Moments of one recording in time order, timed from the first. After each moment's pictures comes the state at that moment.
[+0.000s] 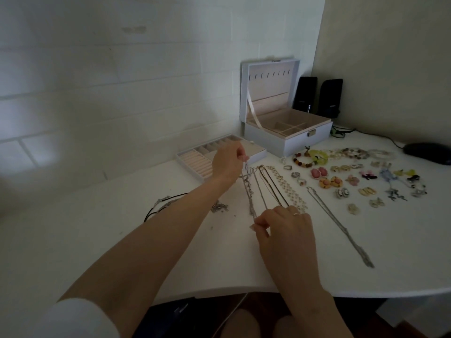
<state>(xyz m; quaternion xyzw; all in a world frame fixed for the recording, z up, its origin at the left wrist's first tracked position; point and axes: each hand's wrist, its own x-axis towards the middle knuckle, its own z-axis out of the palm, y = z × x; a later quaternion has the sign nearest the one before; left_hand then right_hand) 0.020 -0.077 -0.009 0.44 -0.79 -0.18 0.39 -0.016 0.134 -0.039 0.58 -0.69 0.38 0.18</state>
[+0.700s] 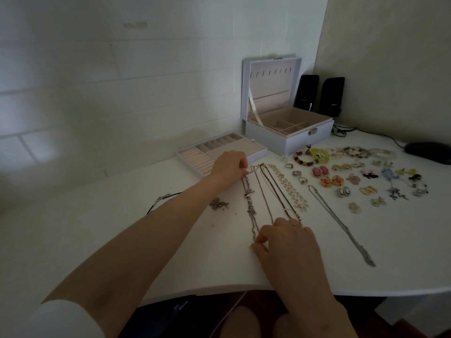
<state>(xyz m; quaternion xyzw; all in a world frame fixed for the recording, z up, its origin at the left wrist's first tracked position) 0.034 -0.079 -0.014 0.42 -0.87 -0.14 0.24 -0.007 0.151 -0.032 0.62 -0.73 0.26 0.11</state>
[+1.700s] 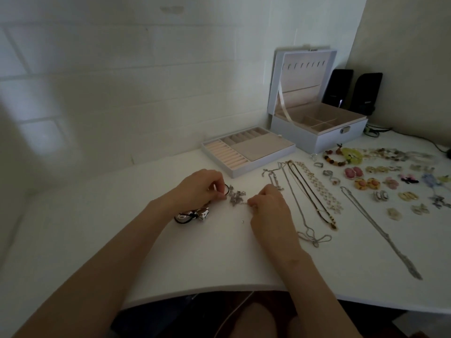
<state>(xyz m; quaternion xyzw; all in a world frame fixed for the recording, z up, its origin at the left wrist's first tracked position) 0.172 -0.034 -0.008 0.40 -0.89 -0.19 0.14 0.027 0.069 -0.038 0.63 -0.73 0.28 -0.03</state>
